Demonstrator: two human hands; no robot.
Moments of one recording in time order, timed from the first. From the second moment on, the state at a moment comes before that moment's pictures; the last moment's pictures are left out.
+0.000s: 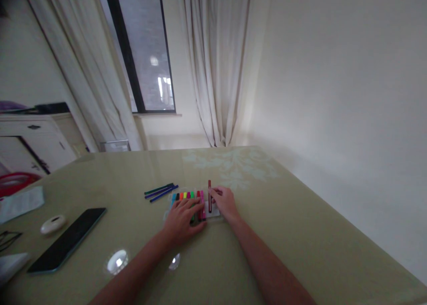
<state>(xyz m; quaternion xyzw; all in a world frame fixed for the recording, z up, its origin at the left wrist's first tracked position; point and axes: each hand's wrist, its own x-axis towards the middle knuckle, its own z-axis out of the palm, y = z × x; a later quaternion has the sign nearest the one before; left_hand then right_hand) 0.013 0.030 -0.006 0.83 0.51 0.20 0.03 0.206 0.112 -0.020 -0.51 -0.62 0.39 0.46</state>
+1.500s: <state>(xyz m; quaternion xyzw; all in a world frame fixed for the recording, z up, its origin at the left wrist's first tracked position) 0.008 0.024 -0.015 0.86 0.47 0.21 0.02 0.198 0.079 -0.002 -0.54 -0.68 0.31 0.39</state>
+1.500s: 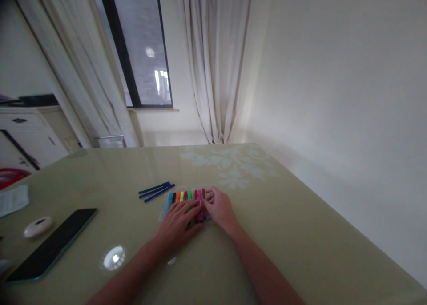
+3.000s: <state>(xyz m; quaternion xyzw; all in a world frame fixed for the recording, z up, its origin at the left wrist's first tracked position) 0.012 0.026 -0.014 0.89 0.41 0.18 -0.03 0.193 0.078 -0.006 -0.56 -0.72 0.24 0.34</state>
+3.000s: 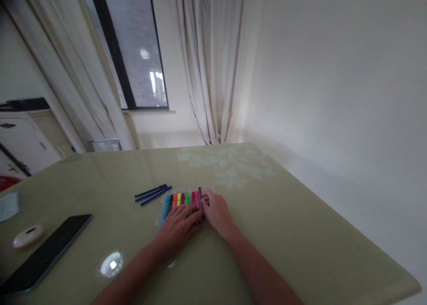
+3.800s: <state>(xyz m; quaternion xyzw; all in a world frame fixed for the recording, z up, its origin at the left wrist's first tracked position) 0.015 0.025 -0.011 0.89 0.41 0.18 -0.03 0.196 0.083 -0.004 -0.52 -0.66 0.36 0.41</state>
